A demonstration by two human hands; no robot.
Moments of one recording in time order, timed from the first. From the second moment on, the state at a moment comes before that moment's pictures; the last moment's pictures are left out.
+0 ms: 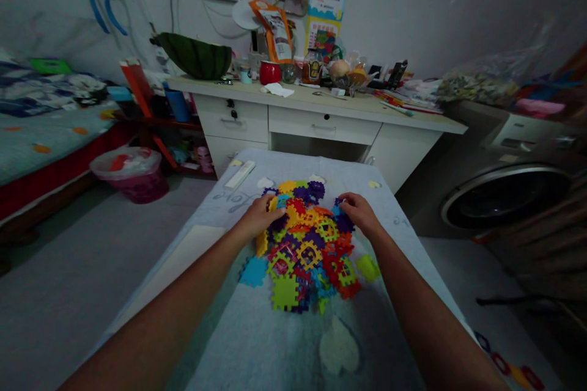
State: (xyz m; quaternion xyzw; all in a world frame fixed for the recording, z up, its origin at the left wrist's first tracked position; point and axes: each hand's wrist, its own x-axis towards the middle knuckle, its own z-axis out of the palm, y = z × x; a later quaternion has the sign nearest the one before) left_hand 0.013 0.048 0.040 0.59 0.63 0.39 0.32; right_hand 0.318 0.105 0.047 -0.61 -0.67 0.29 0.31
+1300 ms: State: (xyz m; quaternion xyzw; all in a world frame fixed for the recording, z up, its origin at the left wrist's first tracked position) left_hand 0.054 0.070 0.077 0.72 0.47 0.43 0.29; right_hand 0.248 0.079 0.084 -0.33 -0.58 0.62 0.41
